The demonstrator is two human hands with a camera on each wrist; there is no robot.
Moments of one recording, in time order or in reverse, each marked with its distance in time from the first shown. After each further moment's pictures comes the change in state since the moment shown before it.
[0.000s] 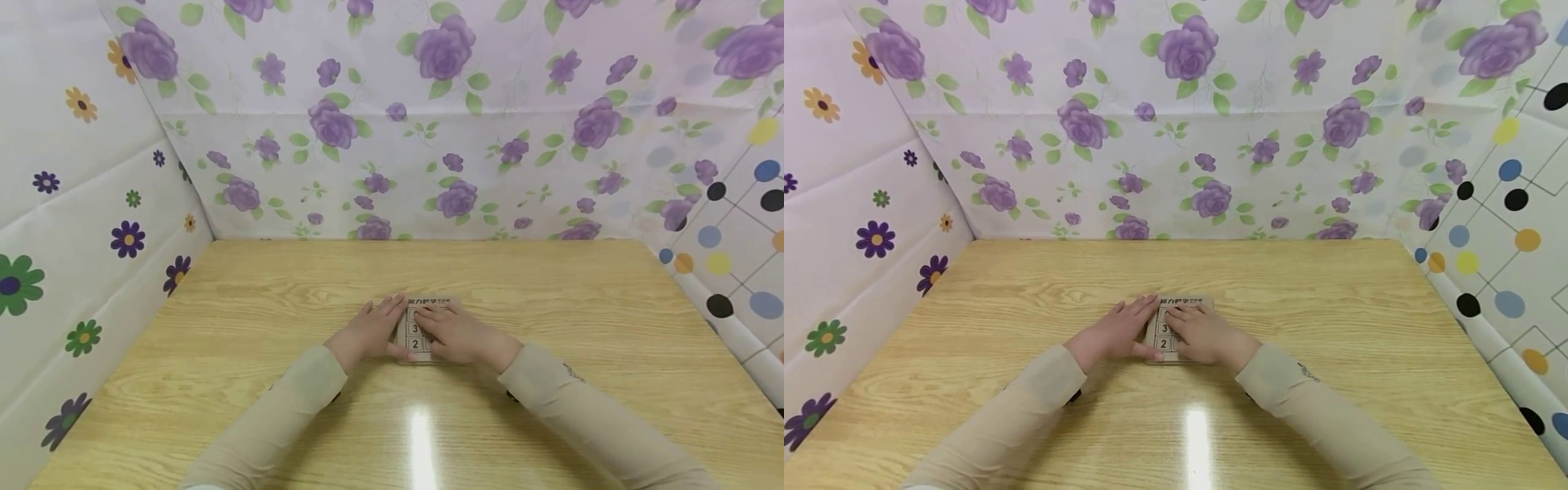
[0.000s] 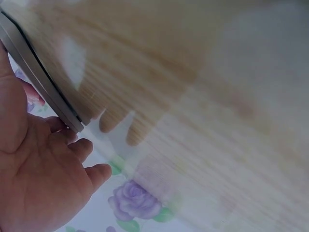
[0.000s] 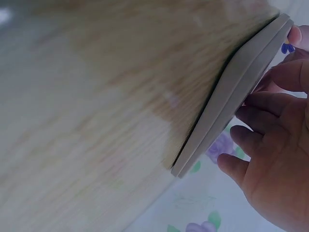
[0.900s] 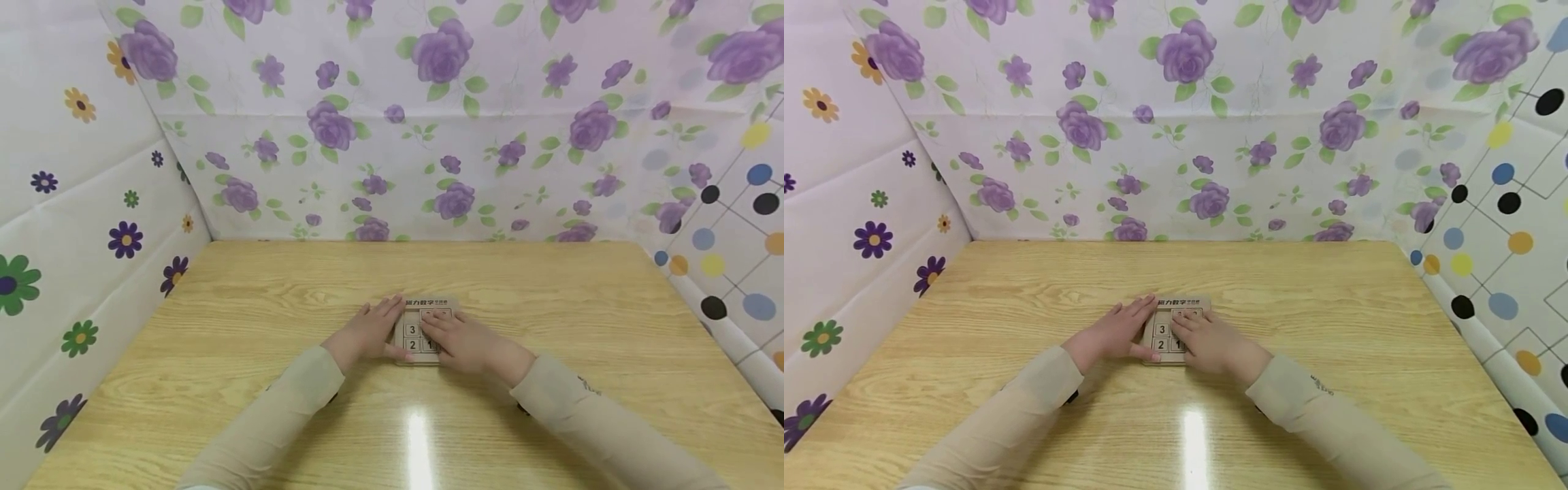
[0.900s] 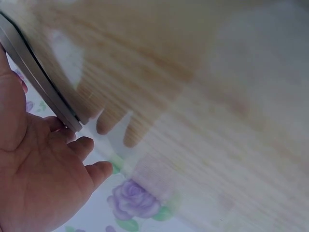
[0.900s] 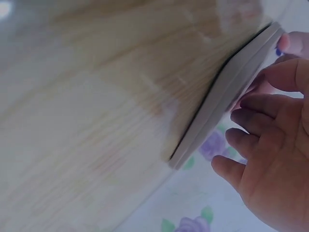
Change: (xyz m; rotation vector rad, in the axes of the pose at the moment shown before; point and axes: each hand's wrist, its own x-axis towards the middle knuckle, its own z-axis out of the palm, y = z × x) left_hand -0.003 0.002 -0.003 -0.004 -0.005 -0.007; right_hand -0.023 -0.005 -0.001 -0.043 0.007 0.004
